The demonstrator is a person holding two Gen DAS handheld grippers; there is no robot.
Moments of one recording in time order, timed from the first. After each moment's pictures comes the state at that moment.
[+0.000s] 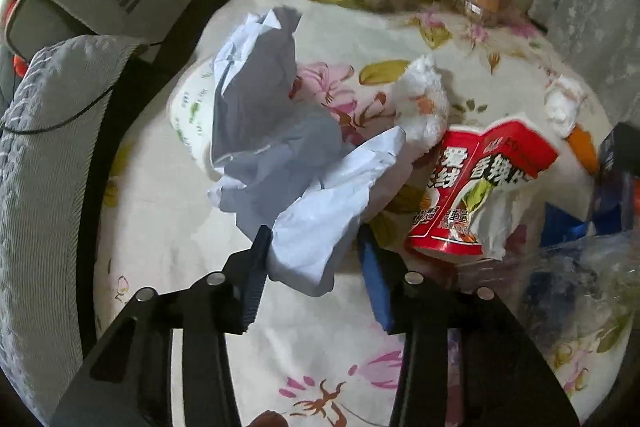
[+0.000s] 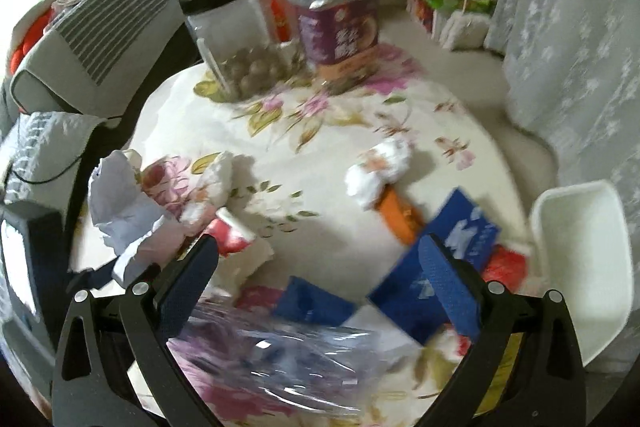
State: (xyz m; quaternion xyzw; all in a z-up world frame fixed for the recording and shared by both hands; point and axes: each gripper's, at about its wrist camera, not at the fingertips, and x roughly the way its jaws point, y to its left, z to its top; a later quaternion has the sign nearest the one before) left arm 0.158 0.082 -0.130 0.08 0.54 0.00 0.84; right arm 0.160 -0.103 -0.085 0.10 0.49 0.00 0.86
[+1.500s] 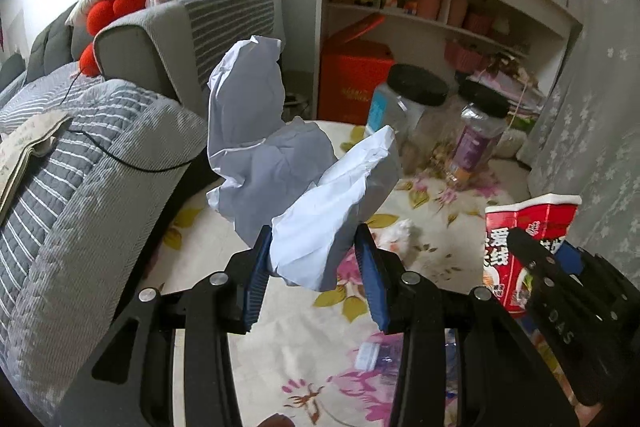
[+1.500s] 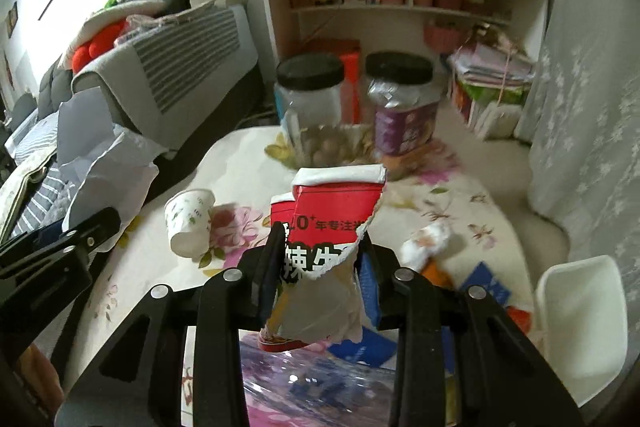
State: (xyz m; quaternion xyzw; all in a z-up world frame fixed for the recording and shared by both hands) left arm 0.106 0.104 -0.010 -0.03 0.37 0.03 0.93; right arm 0.115 -0.077 -0.024 0.03 0.35 0.05 0.94
